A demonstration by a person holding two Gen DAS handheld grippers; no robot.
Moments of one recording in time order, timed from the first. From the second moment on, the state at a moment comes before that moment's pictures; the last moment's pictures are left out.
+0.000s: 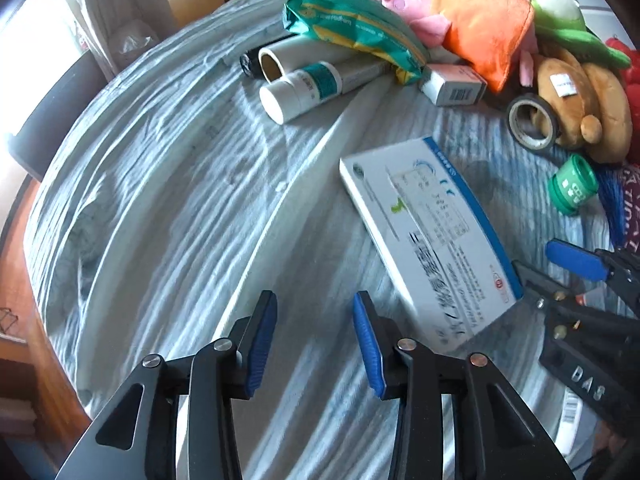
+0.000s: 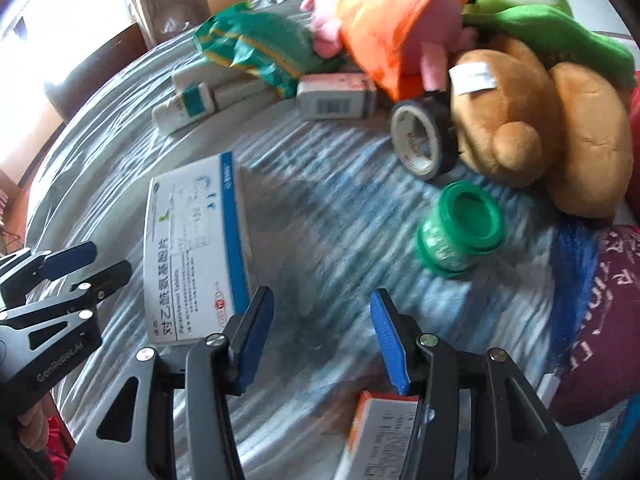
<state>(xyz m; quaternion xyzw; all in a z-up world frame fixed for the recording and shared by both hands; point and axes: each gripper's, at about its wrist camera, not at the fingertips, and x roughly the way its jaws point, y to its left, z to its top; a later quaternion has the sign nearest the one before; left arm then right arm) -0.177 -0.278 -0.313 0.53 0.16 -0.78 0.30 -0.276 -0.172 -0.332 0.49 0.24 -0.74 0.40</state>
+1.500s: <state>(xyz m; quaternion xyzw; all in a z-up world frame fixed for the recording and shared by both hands) -0.225 -0.227 -0.310 0.53 0.07 -0.83 0.17 -0.264 -0.072 -0.324 0.54 0.13 -0.79 0.24</state>
